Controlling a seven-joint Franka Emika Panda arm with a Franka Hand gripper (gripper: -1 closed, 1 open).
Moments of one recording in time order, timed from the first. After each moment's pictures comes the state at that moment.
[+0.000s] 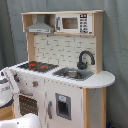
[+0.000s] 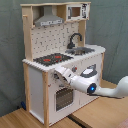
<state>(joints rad) -0.94 -1.44 1.57 -2.04 -0.35 3.00 0.45</state>
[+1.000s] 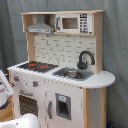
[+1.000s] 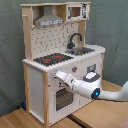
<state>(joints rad) -0.87 -1.46 1.58 -2.04 -0.35 2.98 0.38</state>
